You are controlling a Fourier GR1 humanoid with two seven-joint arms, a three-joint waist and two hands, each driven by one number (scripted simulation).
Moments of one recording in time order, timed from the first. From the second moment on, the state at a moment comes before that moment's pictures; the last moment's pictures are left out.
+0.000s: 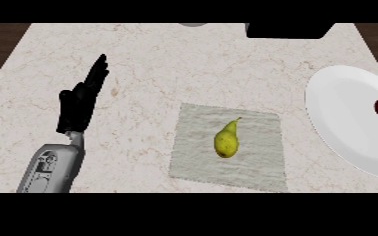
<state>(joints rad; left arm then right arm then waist) -0.27 0.20 -0.02 -1.39 -0.08 0.07 0.09 -0.38 -0.83 -0.18 -0.83 0.51 0.15 -0.77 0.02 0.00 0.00</state>
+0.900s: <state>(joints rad) -0.28 0.19 0.00 -1.43 -0.09 0.05 0.12 -0.55 -0.65 -0.24 -0.52 0.44 0.31 -0.76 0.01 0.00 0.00</state>
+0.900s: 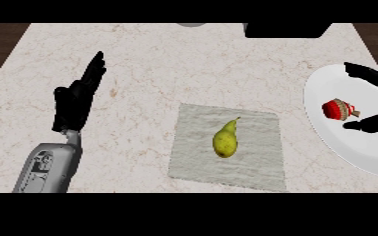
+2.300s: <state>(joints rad) -0.26 0.19 0.01 -1.44 -0.08 0.02 0.10 -0.47 -1.06 -0.54 -0.23 0.16 0.53 -0.68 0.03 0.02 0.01</state>
